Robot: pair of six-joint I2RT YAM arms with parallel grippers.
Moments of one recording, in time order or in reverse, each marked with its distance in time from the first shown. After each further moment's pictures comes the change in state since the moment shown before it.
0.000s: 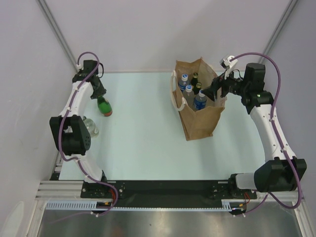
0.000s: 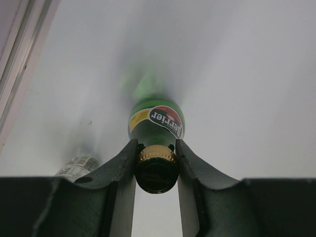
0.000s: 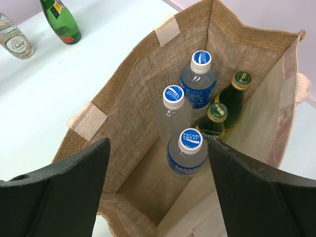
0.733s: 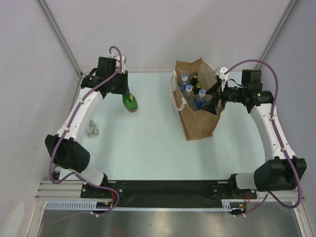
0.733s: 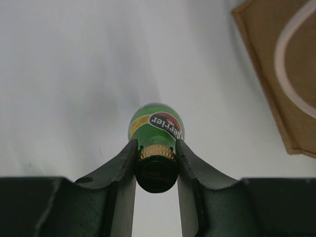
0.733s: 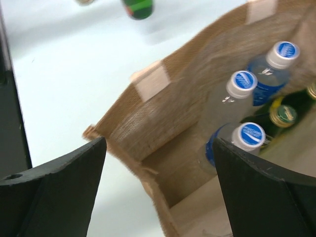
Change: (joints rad) left arm -0.278 -0.229 -0.006 -0.023 0.288 0.301; right arm 0.000 0.005 0.011 -0.291 -0.228 -0.339
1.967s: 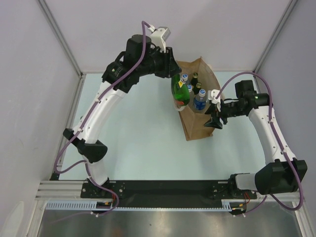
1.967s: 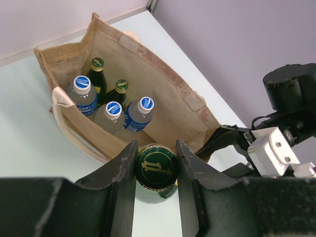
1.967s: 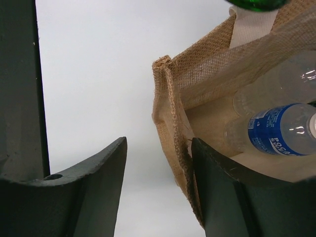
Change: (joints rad) left arm -0.424 0.230 0.681 -0.009 0.183 -0.221; right arm 0.043 -0.020 -0.032 -0.476 0.050 -0.583
